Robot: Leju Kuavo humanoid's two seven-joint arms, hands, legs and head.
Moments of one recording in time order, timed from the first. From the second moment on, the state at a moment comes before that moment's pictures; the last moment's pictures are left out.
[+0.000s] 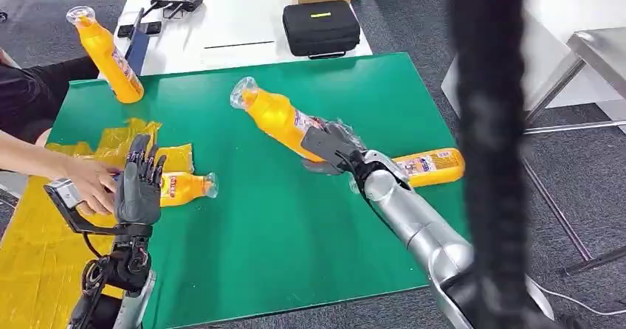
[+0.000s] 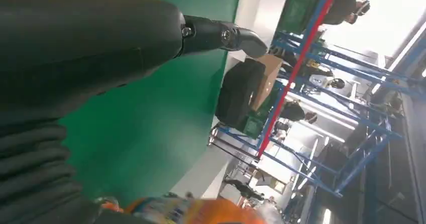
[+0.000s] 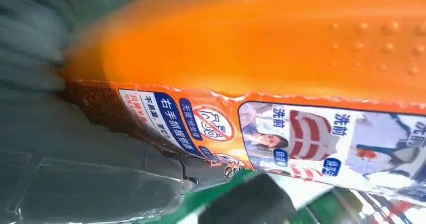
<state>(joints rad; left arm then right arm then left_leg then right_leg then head) -0.23 0.02 -0.14 -1.28 0.52 -0.11 -0.38 -0.70 -0.01 0.55 -0.81 0.36 -0.08 -0.18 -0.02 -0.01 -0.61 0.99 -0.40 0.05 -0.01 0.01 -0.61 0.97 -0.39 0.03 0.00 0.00</state>
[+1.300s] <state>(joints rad) -0.34 -0.12 -0.18 -1.20 0.53 -0.09 -0.36 -0.75 0.35 0.69 -0.62 0.79 -0.21 0.08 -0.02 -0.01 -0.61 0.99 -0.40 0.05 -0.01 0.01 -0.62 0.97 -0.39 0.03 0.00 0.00</state>
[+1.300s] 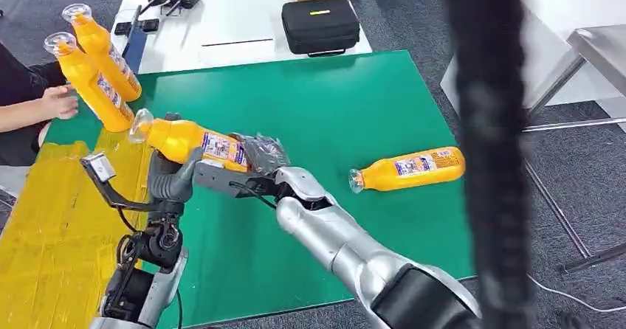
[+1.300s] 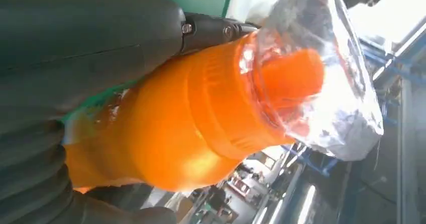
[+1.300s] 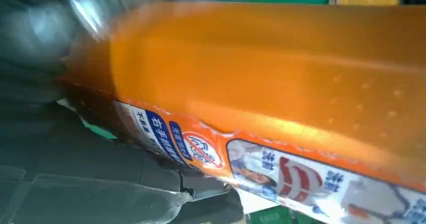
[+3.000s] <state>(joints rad) -0.32 -0.10 -0.09 -1.27 0.55 -0.10 -0.42 -0.68 0.29 0.72 -0.74 0.89 -0.22 0.12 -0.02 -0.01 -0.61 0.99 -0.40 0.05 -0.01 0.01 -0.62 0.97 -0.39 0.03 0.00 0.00</state>
